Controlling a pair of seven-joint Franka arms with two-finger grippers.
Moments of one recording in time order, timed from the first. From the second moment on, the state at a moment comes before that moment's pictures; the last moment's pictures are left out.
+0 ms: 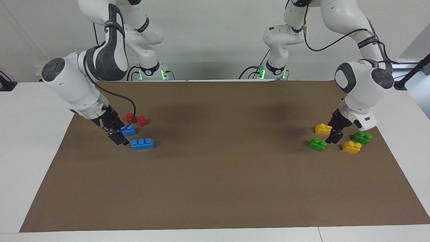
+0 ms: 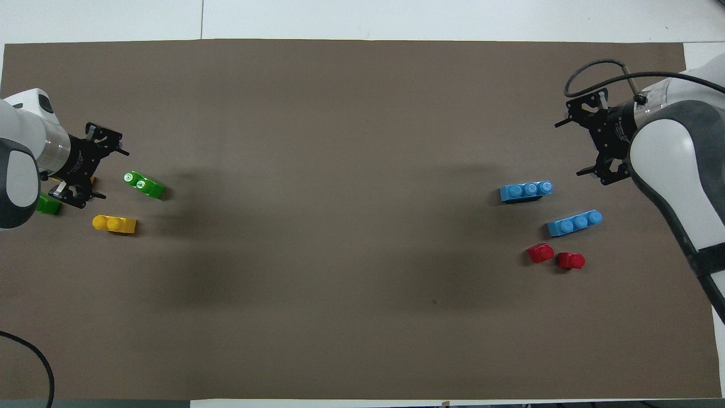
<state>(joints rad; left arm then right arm) 0.05 0.22 0.01 -1.86 -0.02 2.07 -1.02 -0.01 0.22 -0.02 -1.73 0.25 1.93 1.06</state>
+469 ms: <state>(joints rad) 0.05 0.32 0.00 -1.86 -0.03 2.15 -1.09 -0.04 0.23 -0.02 -1.81 0.33 2.00 1.11</state>
